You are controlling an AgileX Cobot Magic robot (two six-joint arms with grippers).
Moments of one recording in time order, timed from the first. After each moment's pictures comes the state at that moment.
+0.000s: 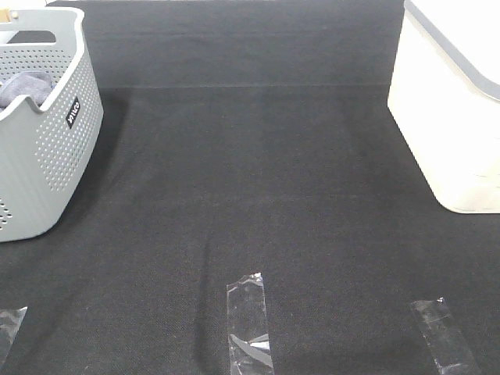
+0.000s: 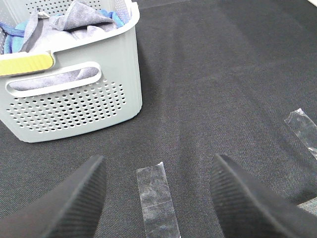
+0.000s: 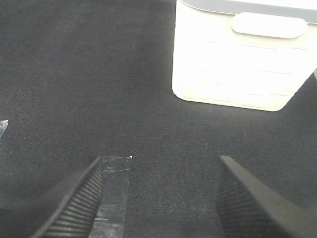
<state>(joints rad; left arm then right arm) -0.04 0.00 -0.50 -0.16 1.05 0.17 0.04 -0.01 -0.50 0.10 1.07 -0.14</state>
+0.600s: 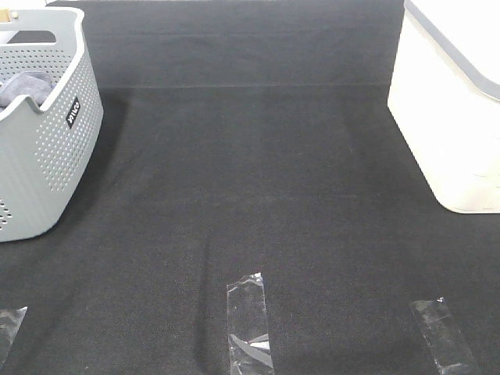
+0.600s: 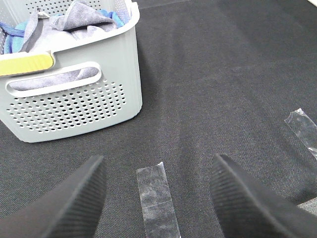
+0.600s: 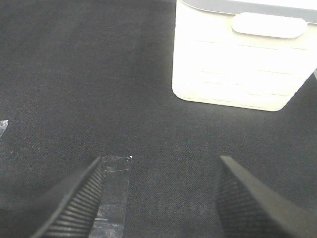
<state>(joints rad) -0.04 0.00 -0.50 -0.16 1.05 0.17 0.04 -0.01 -0.50 0.10 1.07 -0.14</state>
